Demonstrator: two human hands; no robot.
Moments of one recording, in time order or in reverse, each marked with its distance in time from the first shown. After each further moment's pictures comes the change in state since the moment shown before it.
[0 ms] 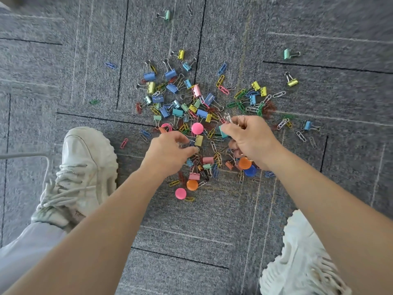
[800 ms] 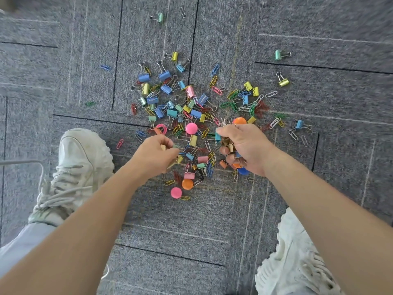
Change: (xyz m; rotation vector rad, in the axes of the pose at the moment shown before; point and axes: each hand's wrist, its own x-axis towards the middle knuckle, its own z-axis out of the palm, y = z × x) left_hand 0.000 -0.019 -0.007 -0.267 -0.091 -0.025; right_hand -0.016 -0.006 0.000 0.347 -0.082 0.282
